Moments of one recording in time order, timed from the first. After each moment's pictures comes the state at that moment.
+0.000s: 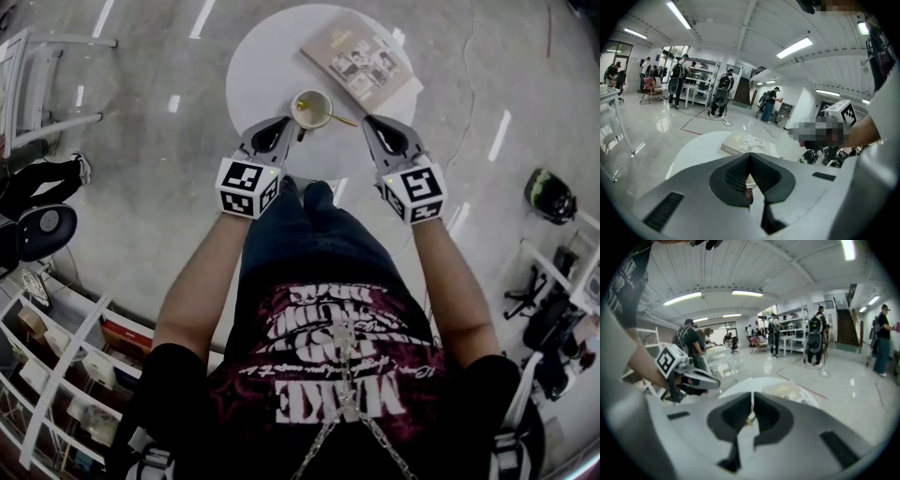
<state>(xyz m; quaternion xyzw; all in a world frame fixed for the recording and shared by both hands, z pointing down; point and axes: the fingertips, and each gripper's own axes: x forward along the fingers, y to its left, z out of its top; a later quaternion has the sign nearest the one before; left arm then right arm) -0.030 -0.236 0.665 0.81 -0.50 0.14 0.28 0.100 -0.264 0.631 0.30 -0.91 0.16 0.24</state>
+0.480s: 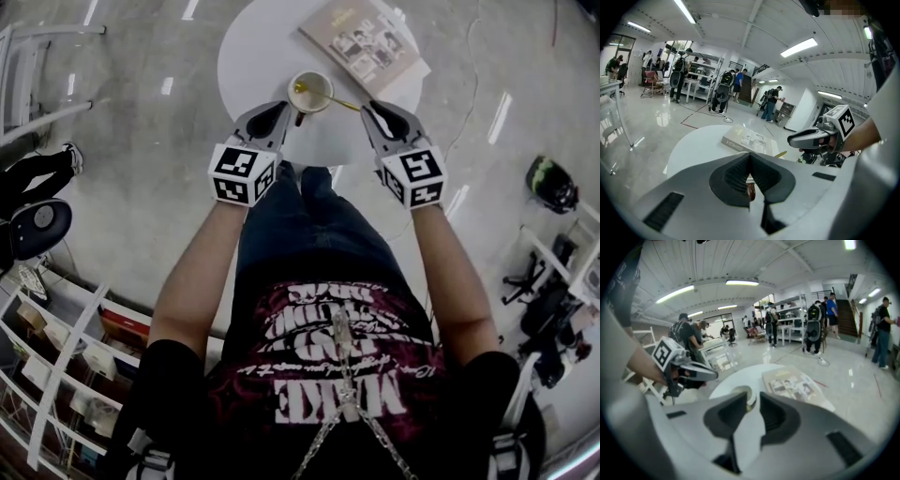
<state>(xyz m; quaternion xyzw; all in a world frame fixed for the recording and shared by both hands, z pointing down) -0.033 -0.235 0.692 0.80 -0.49 0.14 0.31 0.105 -0.258 0.681 0.30 -0.88 0.21 0.29</state>
